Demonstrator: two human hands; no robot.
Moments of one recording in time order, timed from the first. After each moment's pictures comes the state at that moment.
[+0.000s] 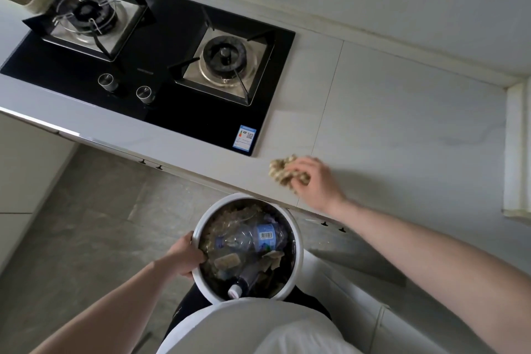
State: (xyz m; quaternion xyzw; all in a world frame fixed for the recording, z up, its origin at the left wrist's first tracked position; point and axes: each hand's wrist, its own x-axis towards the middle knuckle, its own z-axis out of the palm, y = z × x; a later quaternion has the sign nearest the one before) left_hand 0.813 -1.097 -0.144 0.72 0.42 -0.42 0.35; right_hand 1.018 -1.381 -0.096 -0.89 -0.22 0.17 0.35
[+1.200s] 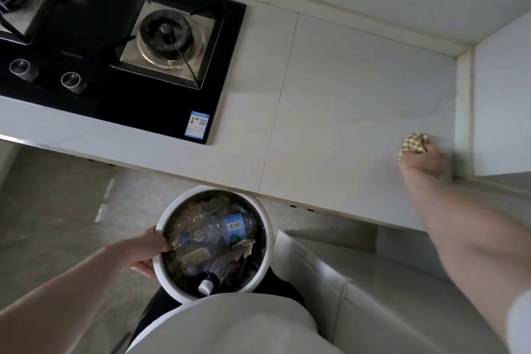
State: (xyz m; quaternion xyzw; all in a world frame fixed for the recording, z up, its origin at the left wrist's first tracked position) left_hand 0.838 -1.093 -0.155 0.67 0.38 -0.54 0.36; right_hand 1.095 -1.663 -0.130 -0.88 0.44 0.01 0.16
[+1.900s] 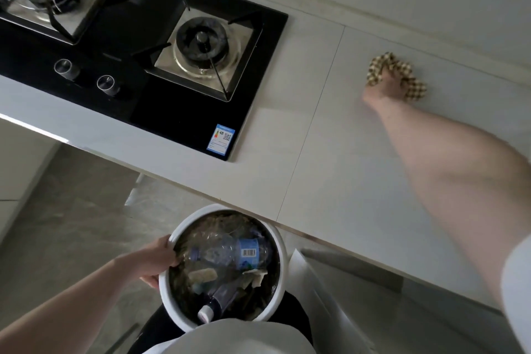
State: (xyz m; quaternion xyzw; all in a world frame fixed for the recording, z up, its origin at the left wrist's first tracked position) left_hand 0.849 -1.097 -0.158 0.68 0.43 -0.51 0.32; right_hand 1.313 -1.468 -0.153 -0.97 0.12 0.13 0.18
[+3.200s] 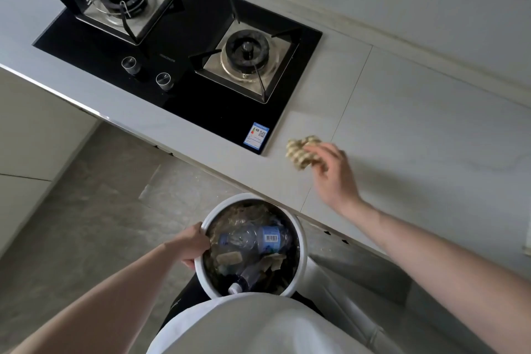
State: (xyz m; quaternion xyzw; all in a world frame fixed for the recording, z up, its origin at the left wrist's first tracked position) left_hand 0.825 -1.108 -0.147 0.69 0.42 -0.46 0.36; right_hand 1.046 -1.380 -0.081 -0.90 -0.19 0.11 0.37
